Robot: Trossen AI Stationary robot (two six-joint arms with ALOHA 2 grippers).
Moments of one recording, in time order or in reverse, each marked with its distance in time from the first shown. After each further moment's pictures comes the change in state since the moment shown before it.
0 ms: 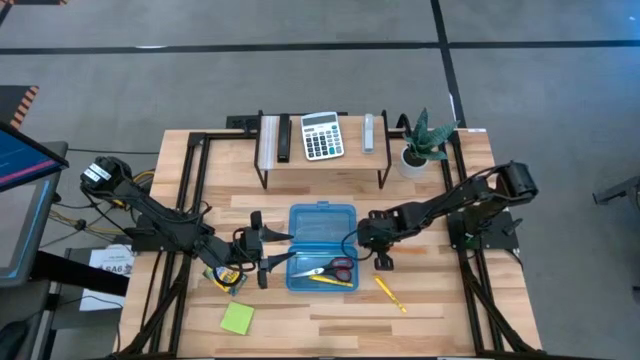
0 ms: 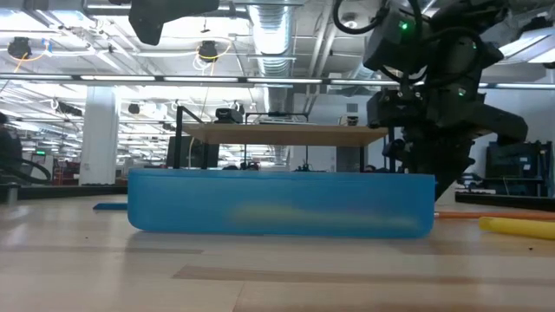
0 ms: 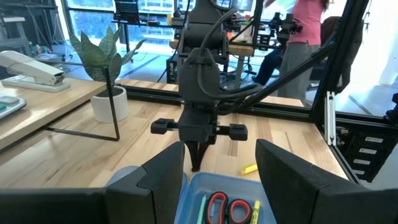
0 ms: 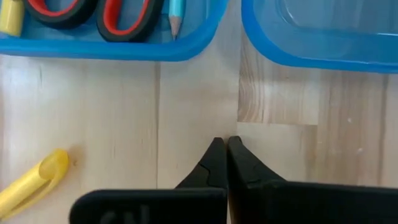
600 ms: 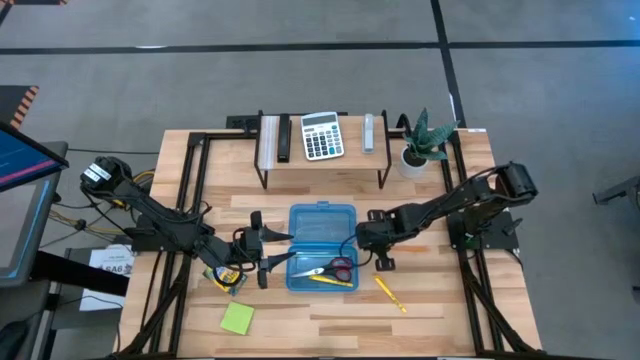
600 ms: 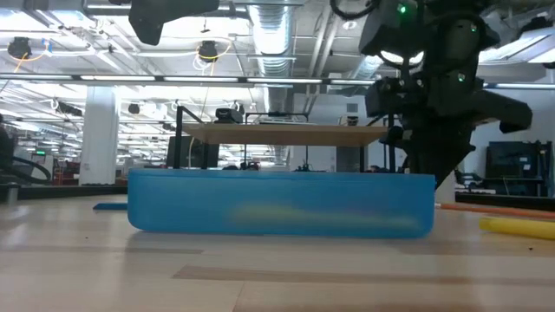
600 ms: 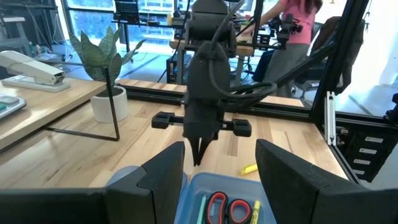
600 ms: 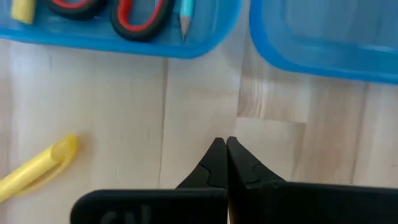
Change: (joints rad) left arm 0.000 0.000 0.000 0.000 0.000 0.000; right arm 0.046 -0.008 0.086 -0.087 0.019 -0.008
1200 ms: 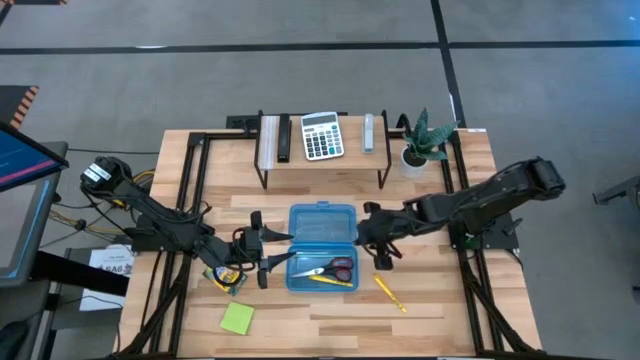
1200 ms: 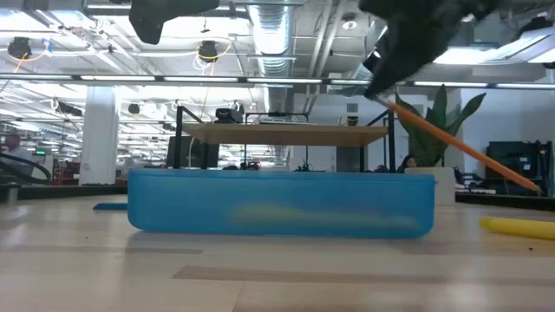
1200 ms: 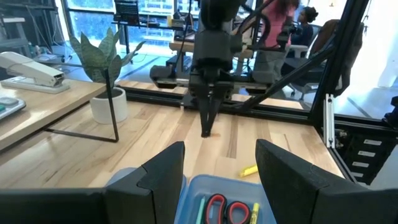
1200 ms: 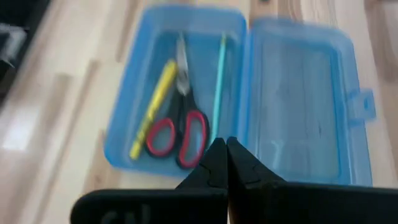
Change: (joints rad) left arm 0.000 0.000 0.000 0.009 0.000 0.000; right arm 0.034 -0.238 0.058 0.161 0.015 0.007
